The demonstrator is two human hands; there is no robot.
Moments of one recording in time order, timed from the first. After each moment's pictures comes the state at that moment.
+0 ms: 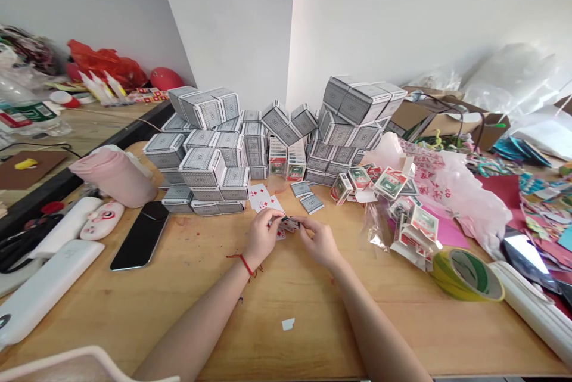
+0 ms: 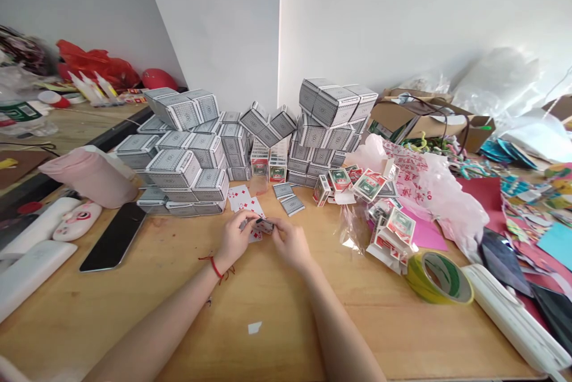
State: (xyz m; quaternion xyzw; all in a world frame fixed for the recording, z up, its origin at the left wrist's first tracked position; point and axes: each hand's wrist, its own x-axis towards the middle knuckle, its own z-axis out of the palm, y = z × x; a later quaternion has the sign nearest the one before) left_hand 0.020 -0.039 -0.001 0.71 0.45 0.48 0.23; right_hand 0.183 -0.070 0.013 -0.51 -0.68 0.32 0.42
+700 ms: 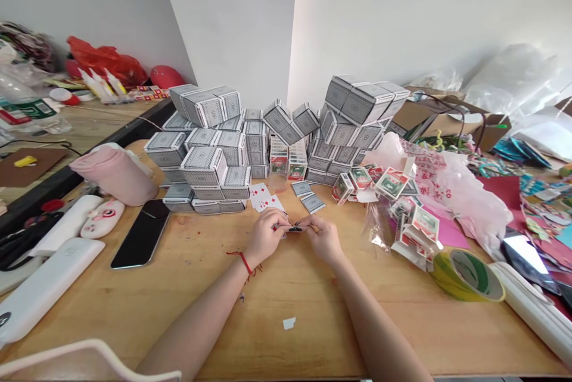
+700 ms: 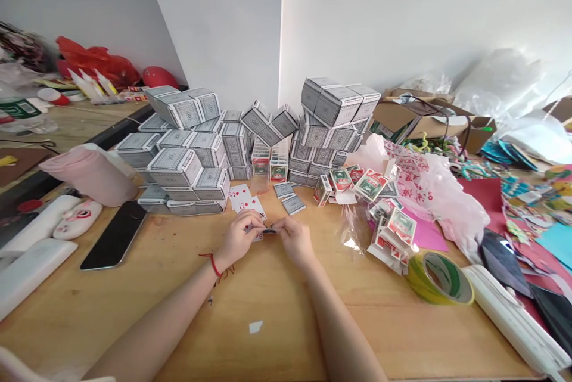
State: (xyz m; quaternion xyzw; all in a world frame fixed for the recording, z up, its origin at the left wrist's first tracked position) left_hand 0.020 -0.041 0.004 0.75 0.38 0.47 0.27; right_hand 0.193 -0.061 -0.001 -0.52 -0.67 0.27 0.46
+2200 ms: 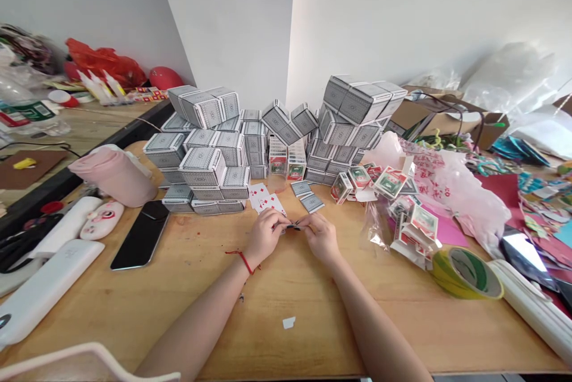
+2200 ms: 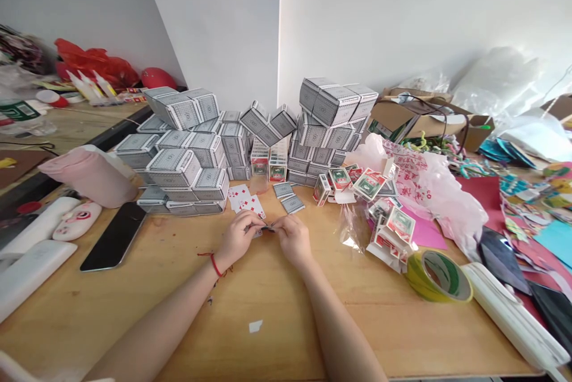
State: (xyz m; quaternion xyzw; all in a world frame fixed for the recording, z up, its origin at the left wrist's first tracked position) left_hand 0.019 -0.040 -0.001 0.77 0.40 0.44 0.23; right_hand 0.188 -0.062 -0.004 -0.50 -0.69 0.20 0.49
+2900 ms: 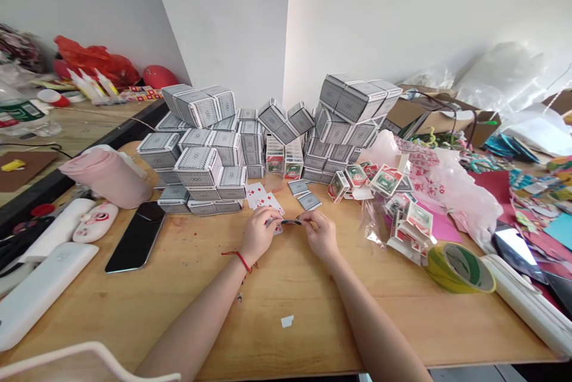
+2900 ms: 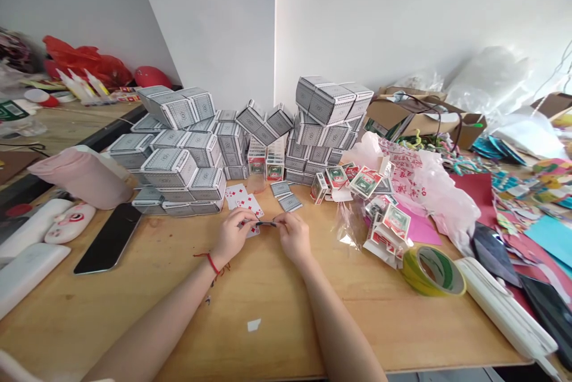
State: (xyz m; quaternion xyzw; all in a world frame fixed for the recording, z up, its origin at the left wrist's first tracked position) left_hand 0.014 -0.034 -0.003 0.74 0.42 0.47 0.22; right_hand 0.191 -0.061 0.000 -0.53 -0.67 0.18 0.49
